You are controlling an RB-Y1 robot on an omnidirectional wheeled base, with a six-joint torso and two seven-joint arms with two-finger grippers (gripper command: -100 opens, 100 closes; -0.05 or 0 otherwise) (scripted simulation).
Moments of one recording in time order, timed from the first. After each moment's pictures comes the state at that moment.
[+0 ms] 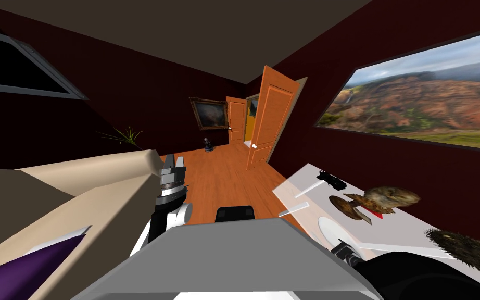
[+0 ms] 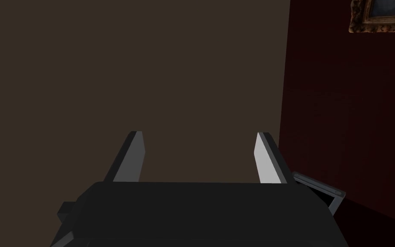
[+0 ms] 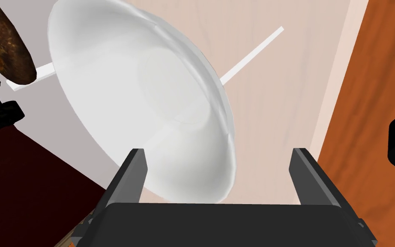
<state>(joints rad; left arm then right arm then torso) 0.53 -0.03 0.06 -2.23 -0.02 -0.60 -0.17 0.67 -0.88 0.14 -0.96 0.76 -0.08 0.64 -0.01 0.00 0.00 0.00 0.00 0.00</state>
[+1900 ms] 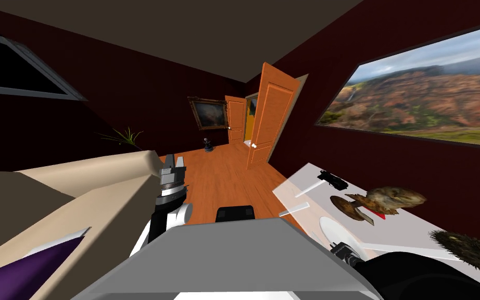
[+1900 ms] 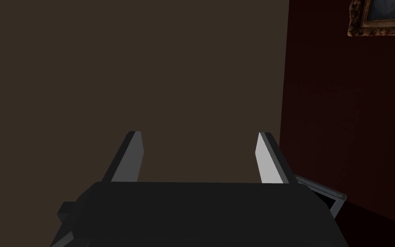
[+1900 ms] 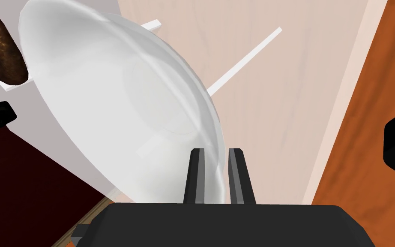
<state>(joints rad) 0.53 -0.03 0.06 -2.23 -0.02 -0.60 -0.17 0.67 -0.87 0.13 -0.96 0.75 -0.08 0.67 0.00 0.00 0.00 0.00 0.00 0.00</state>
